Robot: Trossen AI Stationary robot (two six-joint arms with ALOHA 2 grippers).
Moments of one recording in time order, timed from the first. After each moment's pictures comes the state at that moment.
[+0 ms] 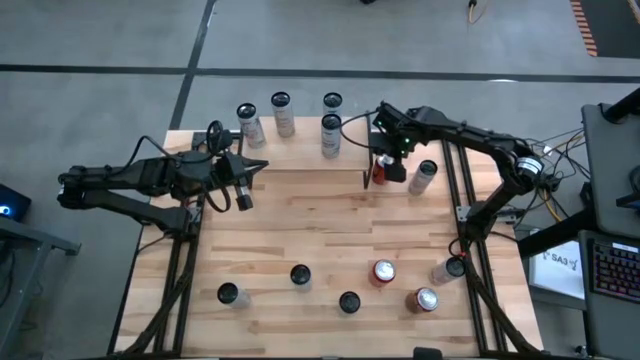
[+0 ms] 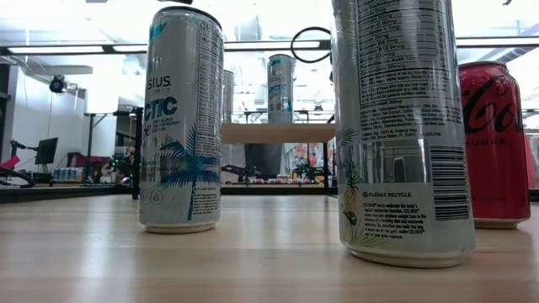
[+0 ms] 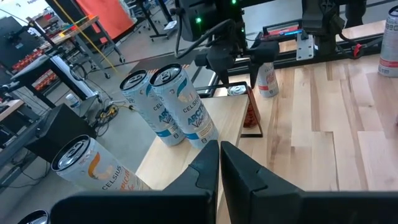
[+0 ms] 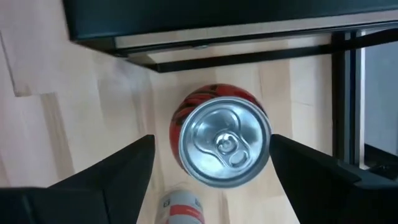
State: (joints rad) left arm -0.04 0.92 1.08 -0.50 -0.52 0.23; right arm -0.62 1.60 1.34 -1.03 -0.08 -0.52
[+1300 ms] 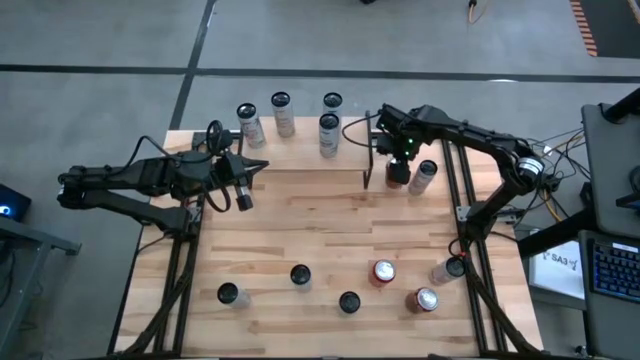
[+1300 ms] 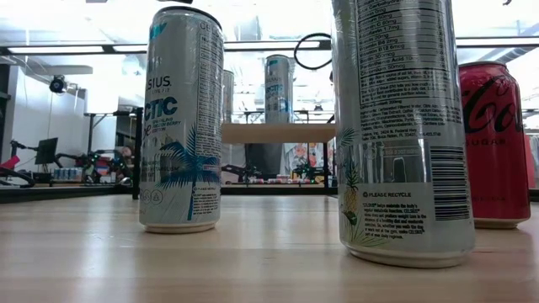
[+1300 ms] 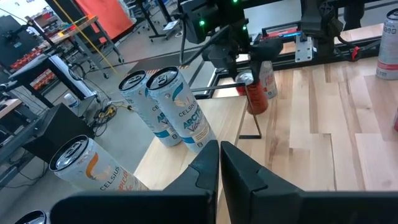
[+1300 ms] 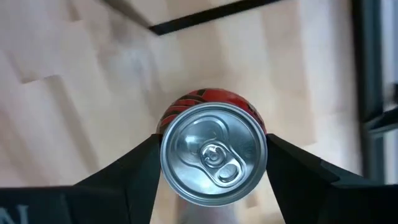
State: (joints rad) left arm -0.04 0.92 1.08 -0.50 -0.52 0.22; right arm -0.63 1.59 1.35 -1.18 -0.06 -0.36
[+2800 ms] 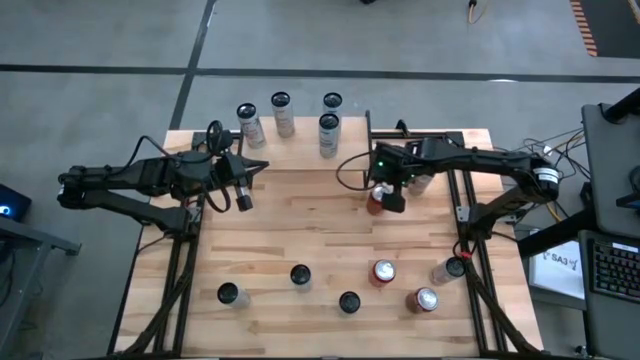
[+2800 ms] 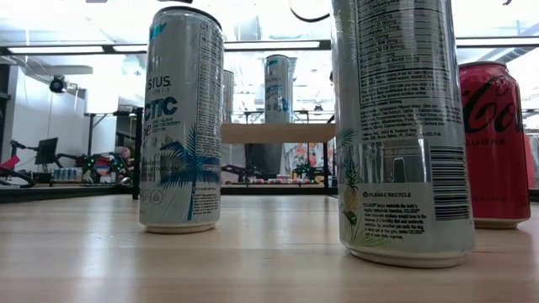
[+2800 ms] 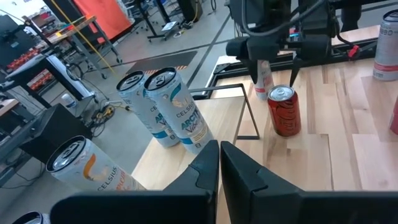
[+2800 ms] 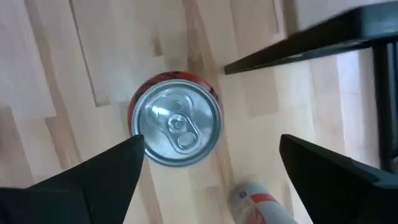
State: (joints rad) left arm -0.04 0.92 1.08 -0.50 -0.51 0.22; right arm -0.29 1.45 1.22 -1.03 0.04 -0.14
